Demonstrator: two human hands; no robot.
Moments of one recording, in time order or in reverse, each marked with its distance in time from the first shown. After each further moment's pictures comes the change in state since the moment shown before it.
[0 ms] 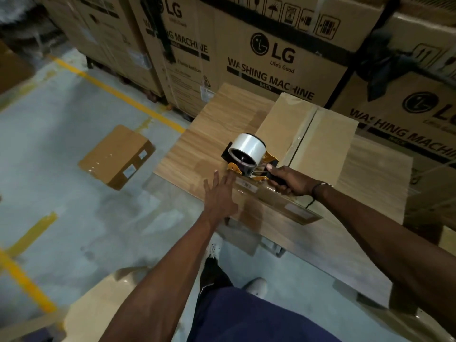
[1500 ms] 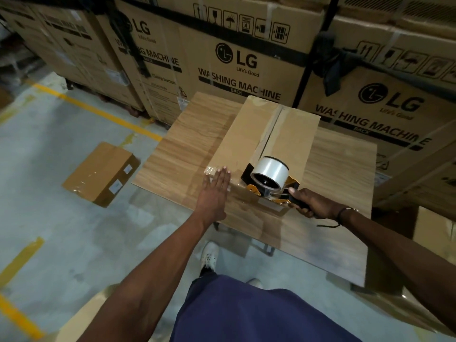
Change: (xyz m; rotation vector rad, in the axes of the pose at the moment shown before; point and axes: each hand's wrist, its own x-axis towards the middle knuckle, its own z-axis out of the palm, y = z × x) left_hand -0.007 0.057 -0.001 0.530 -0.039 0.218; right_hand -0.127 0.101 -0.037 0.069 0.086 0.025
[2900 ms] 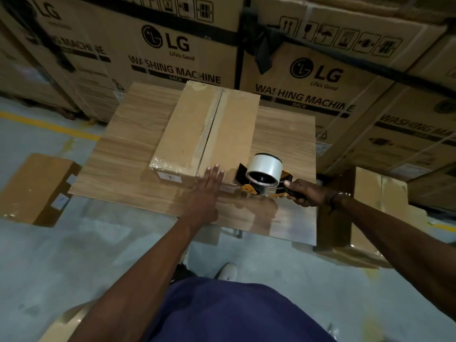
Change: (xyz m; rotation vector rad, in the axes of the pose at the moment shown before) left_hand 0.003 0.111 0.010 -0.123 0.117 0.246; right_hand -0.108 0.074 -0.053 0.110 0.100 0.140
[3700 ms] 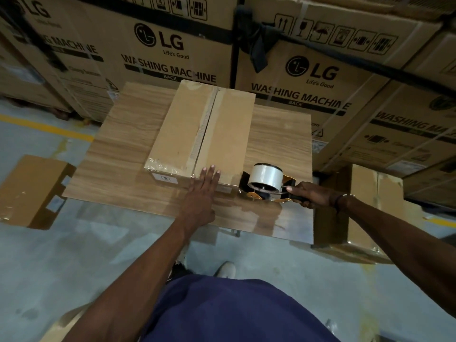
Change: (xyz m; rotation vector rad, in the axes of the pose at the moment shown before) left_hand 0.002 -0.002 -0.001 -0.031 -0.018 0.001; right_hand -0.012 0.012 -0.011 -0.105 0.043 0.076
